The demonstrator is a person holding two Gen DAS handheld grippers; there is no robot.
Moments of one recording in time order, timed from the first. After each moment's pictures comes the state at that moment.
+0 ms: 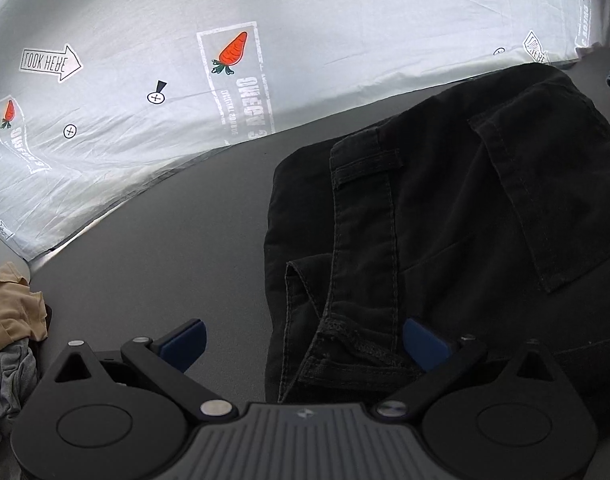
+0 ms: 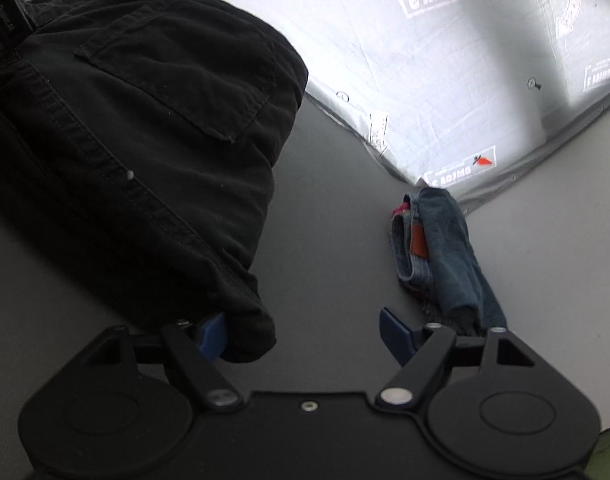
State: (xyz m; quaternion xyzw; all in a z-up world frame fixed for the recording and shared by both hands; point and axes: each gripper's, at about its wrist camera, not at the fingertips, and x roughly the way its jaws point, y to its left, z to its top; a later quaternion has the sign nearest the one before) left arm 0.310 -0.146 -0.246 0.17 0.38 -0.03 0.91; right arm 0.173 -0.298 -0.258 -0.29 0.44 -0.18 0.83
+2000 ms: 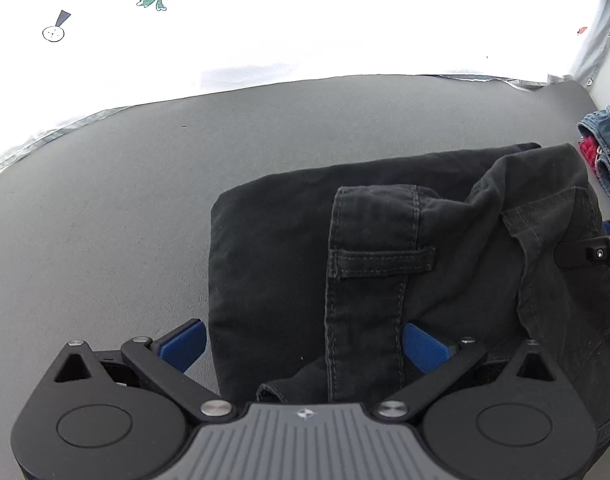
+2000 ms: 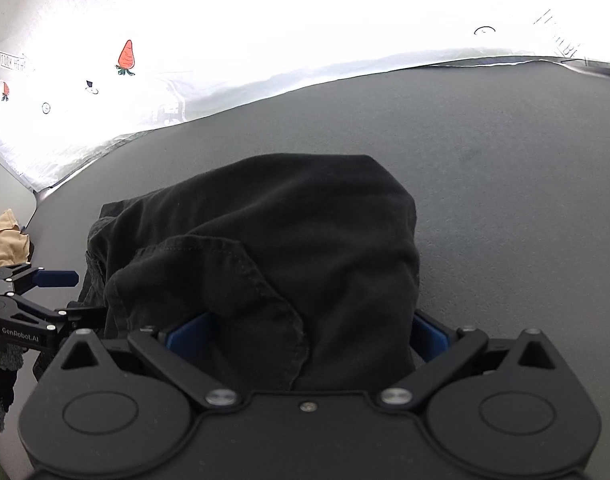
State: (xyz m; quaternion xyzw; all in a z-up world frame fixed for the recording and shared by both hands) left arm 0.439 -0.113 -0.258 0.06 0.49 -0.19 0.85; right arm 0.396 -0.397 -0.254 0.15 0.49 0.11 0.85
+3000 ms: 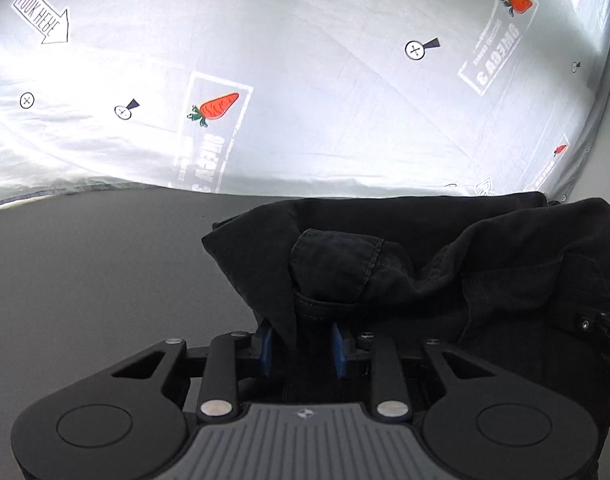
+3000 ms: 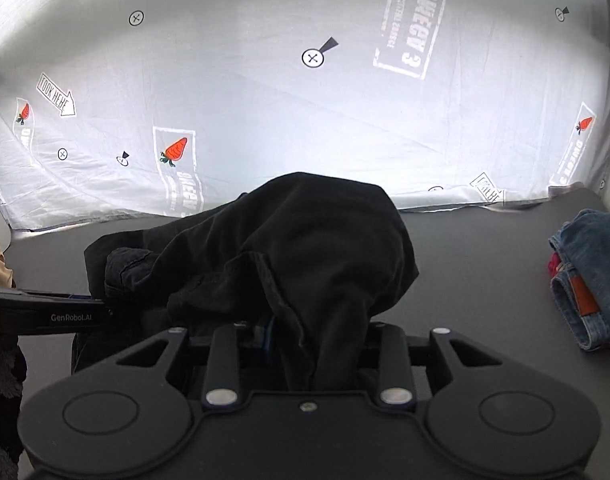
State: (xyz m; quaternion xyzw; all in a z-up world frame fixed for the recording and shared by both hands) left arm 0.354 -0.092 -0.169 -0.03 0.36 -0.17 0.92; right arm 0.281 -0.305 -0.123 0.04 0.31 -0.03 0.95
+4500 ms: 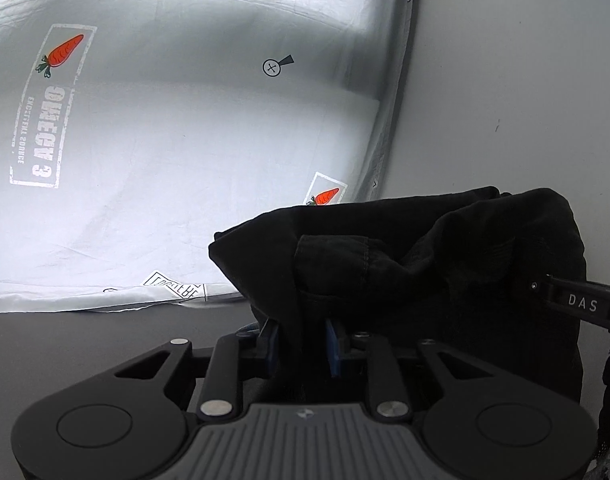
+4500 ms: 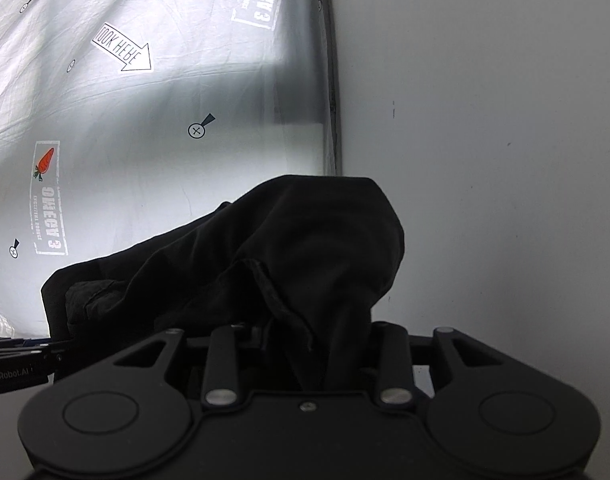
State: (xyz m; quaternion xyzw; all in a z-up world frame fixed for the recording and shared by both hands) left arm 0.310 -0.662 -0.054 -0.04 0.25 -0.25 0.93; right arm 0.219 -0.868 -0.043 0.05 0.20 -0.13 0.97
